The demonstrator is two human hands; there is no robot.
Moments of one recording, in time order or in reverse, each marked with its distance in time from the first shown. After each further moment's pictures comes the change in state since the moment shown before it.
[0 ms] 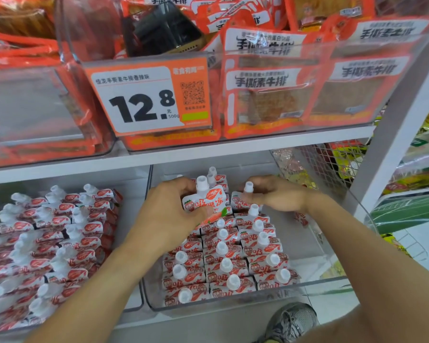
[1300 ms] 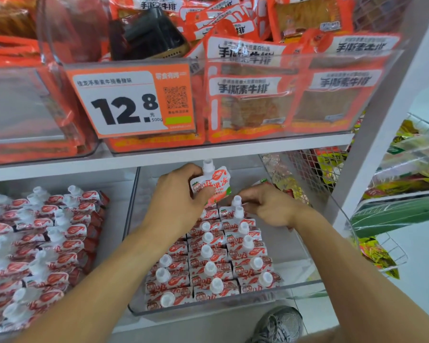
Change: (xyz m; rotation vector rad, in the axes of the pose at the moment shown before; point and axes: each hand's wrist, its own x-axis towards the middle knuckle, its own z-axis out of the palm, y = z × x) left_hand 0.026 0.019 0.028 0.080 0.144 0.158; right_hand -0.015 0.008 0.009 -0.021 0.063 -0.036
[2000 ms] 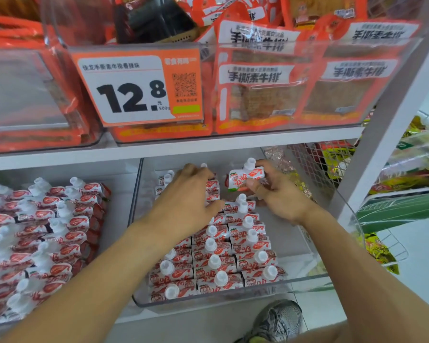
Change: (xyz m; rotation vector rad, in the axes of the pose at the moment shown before) left_hand -0.003 -0.005 0.003 0.355 -0.284 0.077; right_hand -0.013 -0.012 0.004 0.376 0.278 -0.136
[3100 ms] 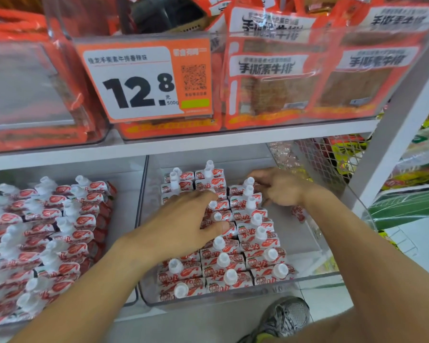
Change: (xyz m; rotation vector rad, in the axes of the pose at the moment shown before) left_hand -0.022 -0.026 0.011 0.005 -0.203 0.129; right_hand 0.033 0.006 -0.011 -0.516 -0.249 0.233
